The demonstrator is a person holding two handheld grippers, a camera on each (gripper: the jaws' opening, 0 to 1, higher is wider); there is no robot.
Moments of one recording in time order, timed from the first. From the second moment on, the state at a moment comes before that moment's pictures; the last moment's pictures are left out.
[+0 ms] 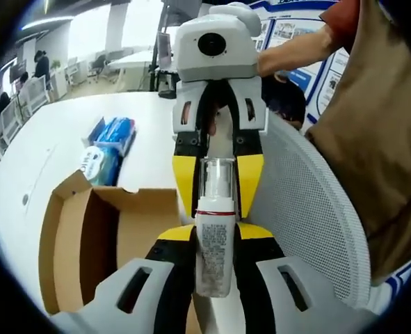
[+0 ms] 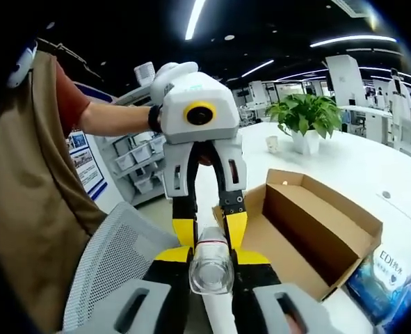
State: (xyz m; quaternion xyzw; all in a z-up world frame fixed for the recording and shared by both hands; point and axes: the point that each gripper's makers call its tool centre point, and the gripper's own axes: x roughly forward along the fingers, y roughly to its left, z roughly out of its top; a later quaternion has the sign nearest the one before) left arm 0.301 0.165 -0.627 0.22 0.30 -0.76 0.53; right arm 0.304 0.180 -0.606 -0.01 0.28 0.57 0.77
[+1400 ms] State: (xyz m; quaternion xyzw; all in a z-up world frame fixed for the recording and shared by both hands) left arm 0.328 0.101 -0.616 0.23 0.25 -0.75 0.57; right arm 0.329 0.113 -0.583 -0.13 0.32 0.57 0.75
